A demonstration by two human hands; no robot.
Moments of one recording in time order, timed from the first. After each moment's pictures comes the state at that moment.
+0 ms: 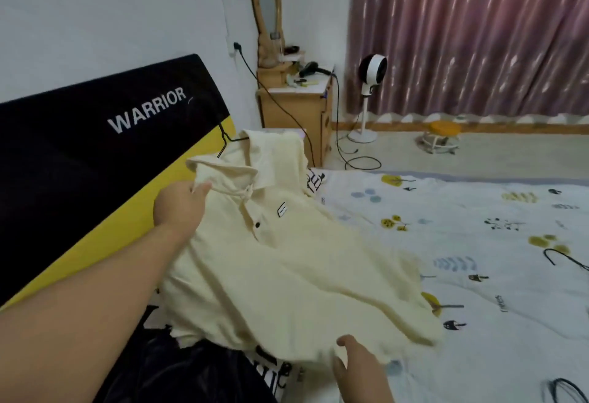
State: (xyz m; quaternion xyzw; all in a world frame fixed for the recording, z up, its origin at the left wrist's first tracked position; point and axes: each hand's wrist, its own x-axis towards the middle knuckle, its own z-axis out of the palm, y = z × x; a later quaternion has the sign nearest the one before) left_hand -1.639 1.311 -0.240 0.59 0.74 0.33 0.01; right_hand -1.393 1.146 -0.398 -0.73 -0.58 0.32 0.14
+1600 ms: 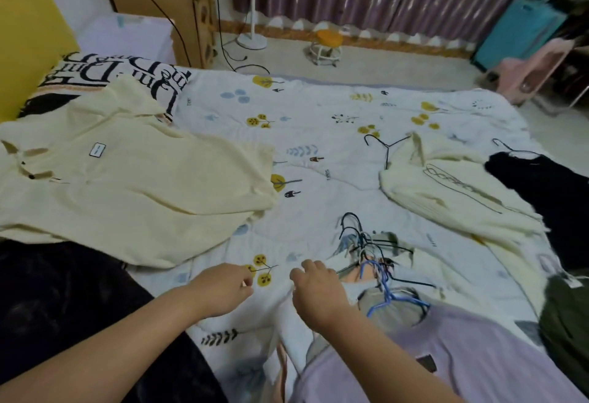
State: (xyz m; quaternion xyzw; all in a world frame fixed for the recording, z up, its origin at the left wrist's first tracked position) left_hand -1.388 1.053 -0.404 0.85 0.43 -0.16 0.27; right_hand -1.222 0.968 -0.404 -0.71 -0.69 0.11 -0.10
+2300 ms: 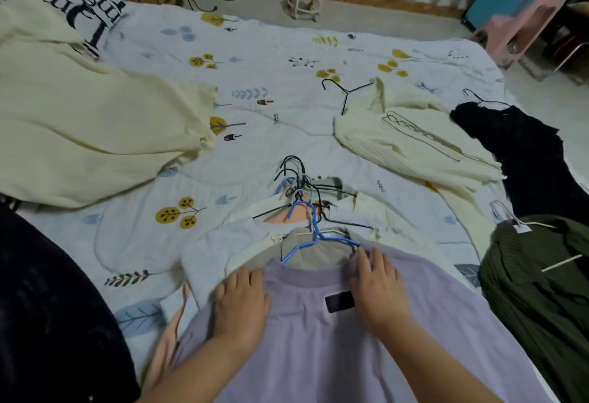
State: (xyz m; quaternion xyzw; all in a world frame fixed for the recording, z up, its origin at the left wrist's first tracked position) left_hand -1.225 0.858 -0.525 0.84 0.52 0.00 0.13; right_hand -1.013 0.801 -0.495 -0.85 -0.50 0.10 -0.12
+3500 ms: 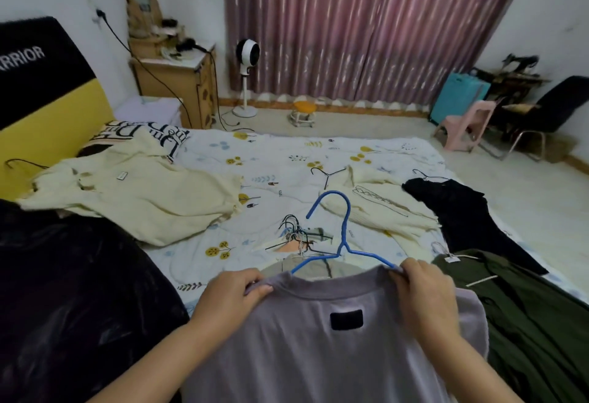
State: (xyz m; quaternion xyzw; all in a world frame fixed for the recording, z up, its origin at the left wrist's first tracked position) left_hand -1.327 0.711 -0.238 0.82 0.46 0.20 0.26; right_hand -1.052 0.603 -0.228 -0.82 -0.53 -0.13 0.20
